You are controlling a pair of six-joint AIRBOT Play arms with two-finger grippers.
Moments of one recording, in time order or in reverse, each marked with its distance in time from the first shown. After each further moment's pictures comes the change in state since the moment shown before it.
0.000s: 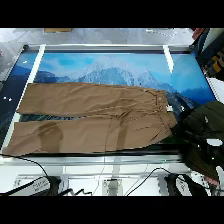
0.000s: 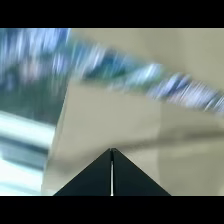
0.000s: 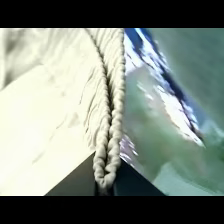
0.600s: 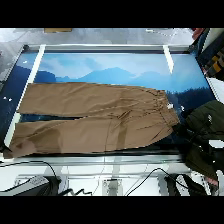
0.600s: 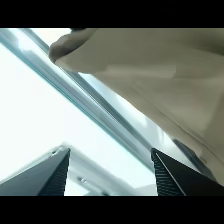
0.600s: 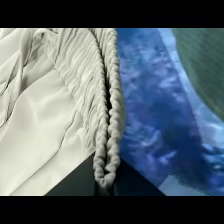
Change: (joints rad) left arm 0.419 0.006 -0.531 -0.005 0.040 -0.151; right arm 0.000 0.060 0.000 0.003 0.001 -0.006
